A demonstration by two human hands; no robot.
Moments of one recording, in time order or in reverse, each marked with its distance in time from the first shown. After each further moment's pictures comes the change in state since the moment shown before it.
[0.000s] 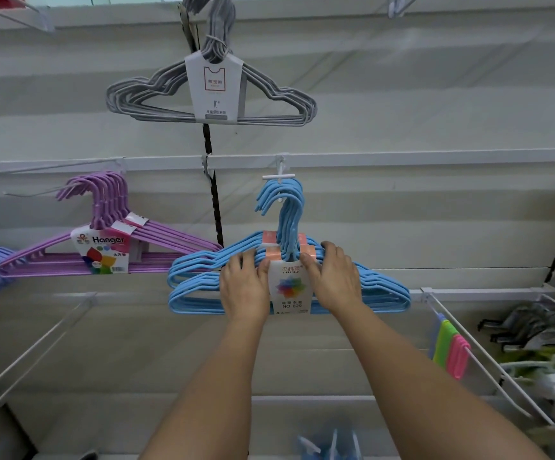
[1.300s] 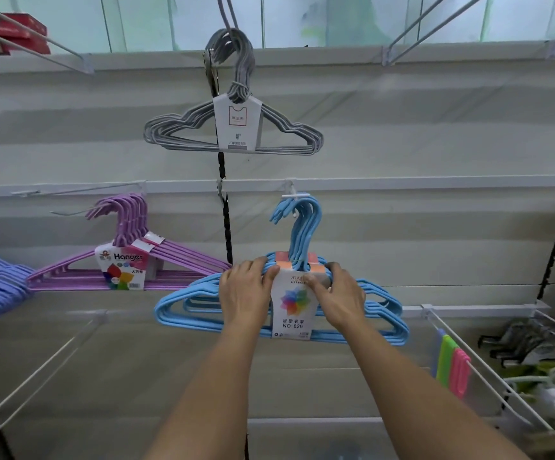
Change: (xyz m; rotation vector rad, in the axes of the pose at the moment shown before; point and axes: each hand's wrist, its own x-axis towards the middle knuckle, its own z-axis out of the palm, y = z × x) left_hand 0.003 -0.005 -0.051 0.109 -0.042 0.204; right_hand -0.025 -0.016 -0.010 0.130 0.006 0.063
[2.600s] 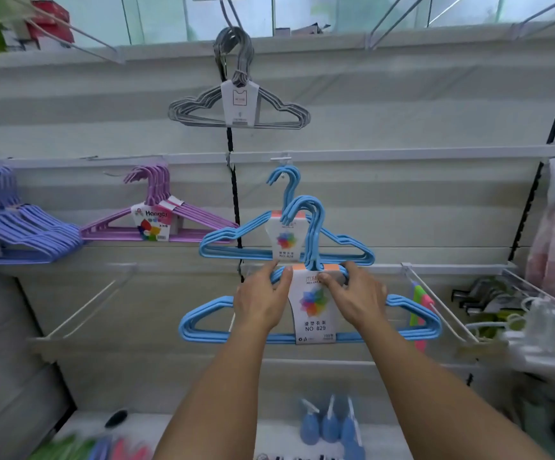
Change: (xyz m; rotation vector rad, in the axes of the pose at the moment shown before) left_hand -0.153 0.049 -0.050 -0.303 -0.155 -0.199; right_hand -0.130 0.046 -0.066 -0.113 -0.001 0.005
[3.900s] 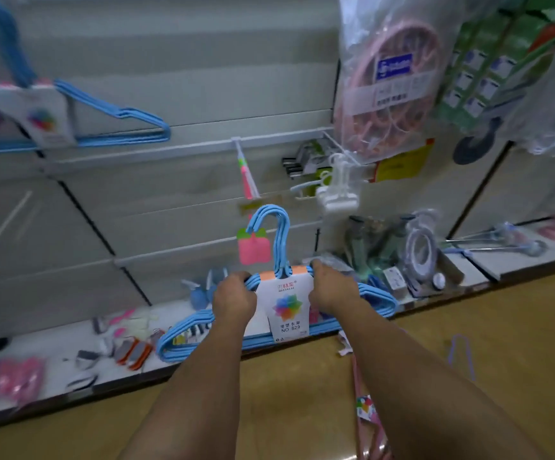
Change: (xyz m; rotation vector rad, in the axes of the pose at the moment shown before) left_hand -0.243 0.144 0.269 0.126 -0.491 -0.167; right_hand -0.157 0.345 -0.136 -0.384 -0.549 0.260
